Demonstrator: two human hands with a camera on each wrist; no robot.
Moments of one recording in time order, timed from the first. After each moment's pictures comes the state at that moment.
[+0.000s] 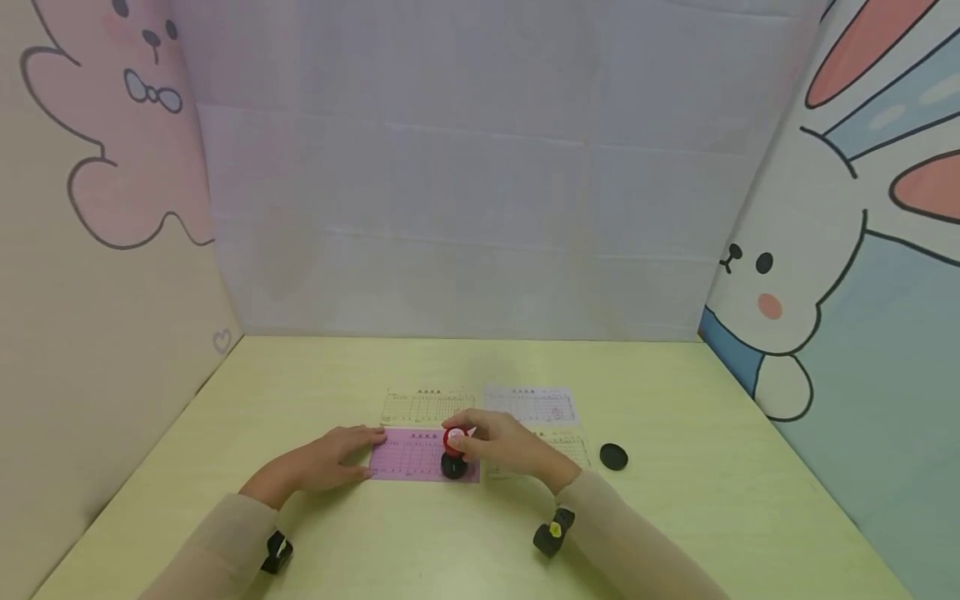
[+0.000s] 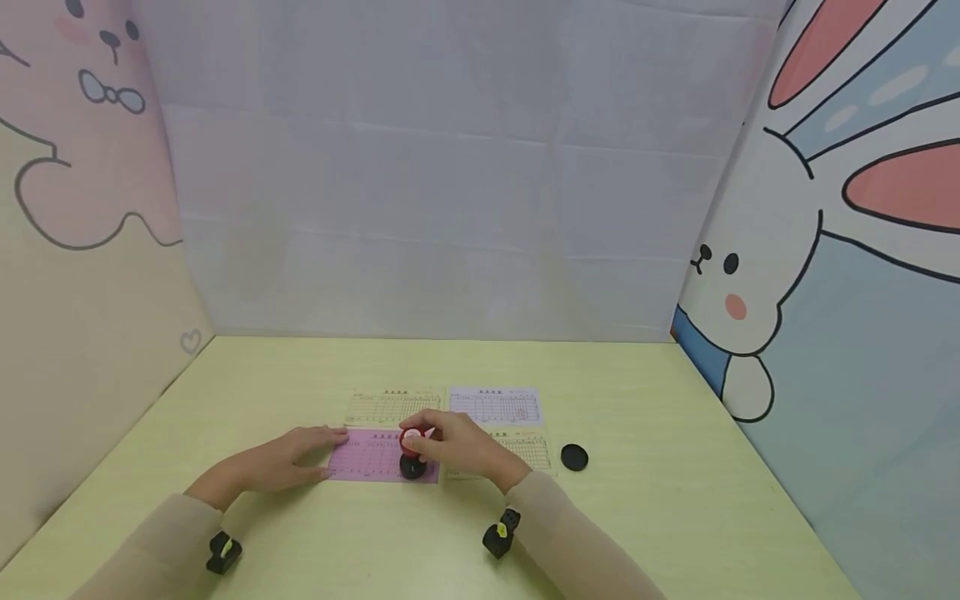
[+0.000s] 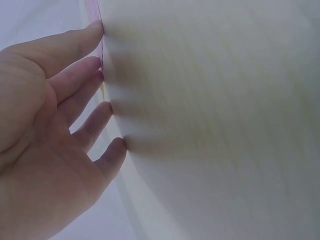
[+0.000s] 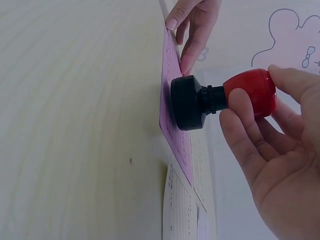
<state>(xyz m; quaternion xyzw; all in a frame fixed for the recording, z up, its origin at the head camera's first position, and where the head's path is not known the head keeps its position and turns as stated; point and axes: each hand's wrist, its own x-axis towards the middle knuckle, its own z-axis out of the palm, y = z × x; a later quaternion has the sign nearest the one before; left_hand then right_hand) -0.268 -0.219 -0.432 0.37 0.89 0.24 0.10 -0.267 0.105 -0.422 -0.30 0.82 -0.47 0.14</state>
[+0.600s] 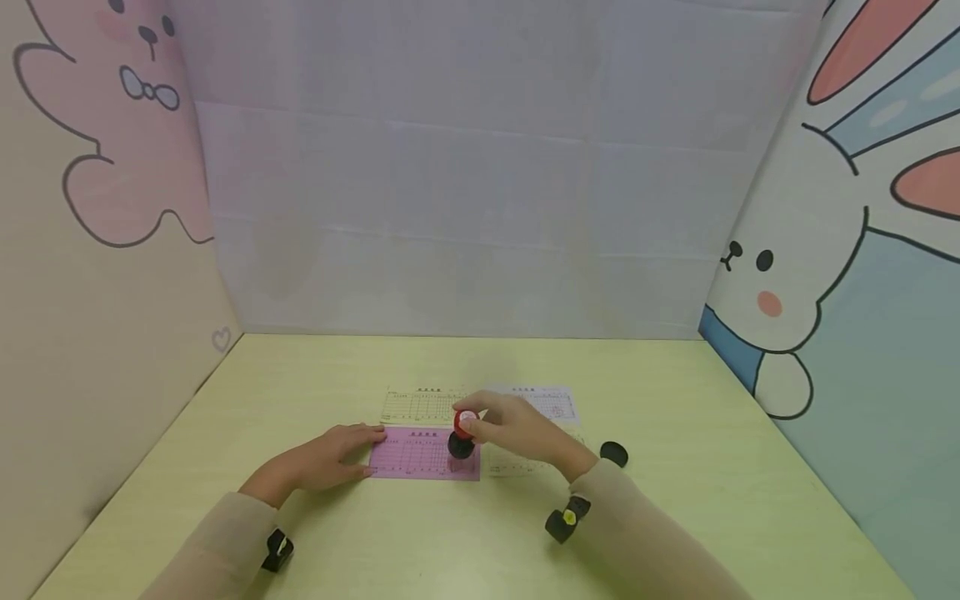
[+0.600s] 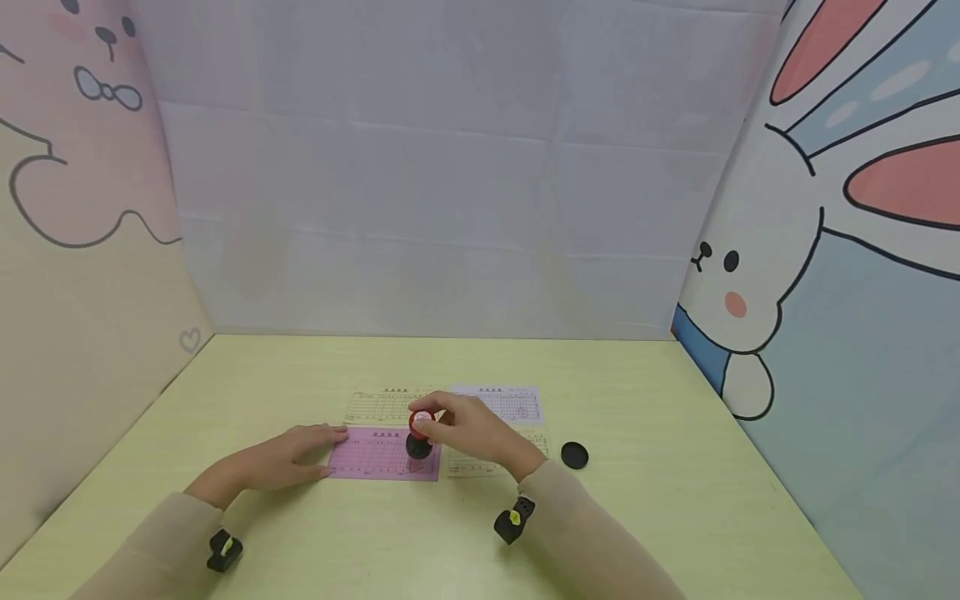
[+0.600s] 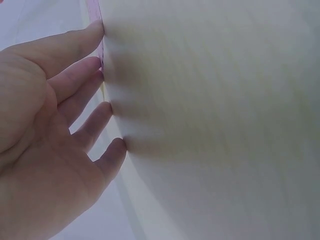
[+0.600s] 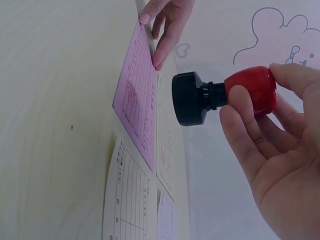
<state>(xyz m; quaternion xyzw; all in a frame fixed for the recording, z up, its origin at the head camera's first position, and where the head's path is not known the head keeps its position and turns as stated) -0.268 -0.218 -0.431 0.37 0.89 0.23 0.10 -0.265 0.122 -0.397 -0.30 0.84 -0.44 0.11</state>
